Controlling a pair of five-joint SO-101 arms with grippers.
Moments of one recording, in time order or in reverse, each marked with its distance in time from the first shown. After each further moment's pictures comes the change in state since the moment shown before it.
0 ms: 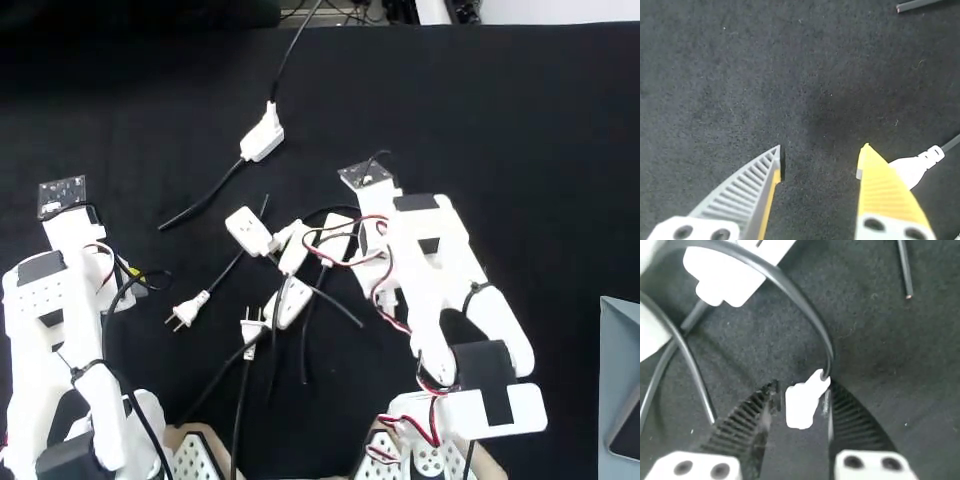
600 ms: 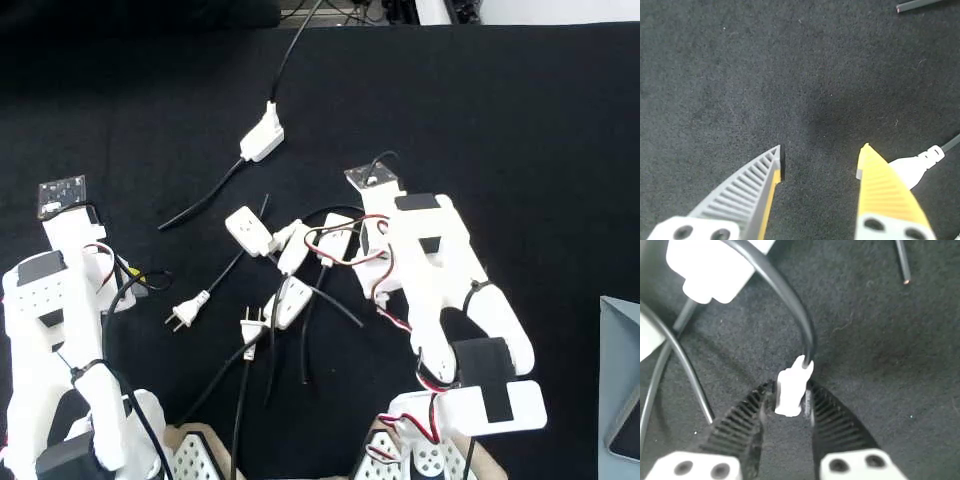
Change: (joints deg) left arm 0.0 0.0 0.0 0.0 0.0; right arm 0.4 0.7 0.0 -0.4 -2.6
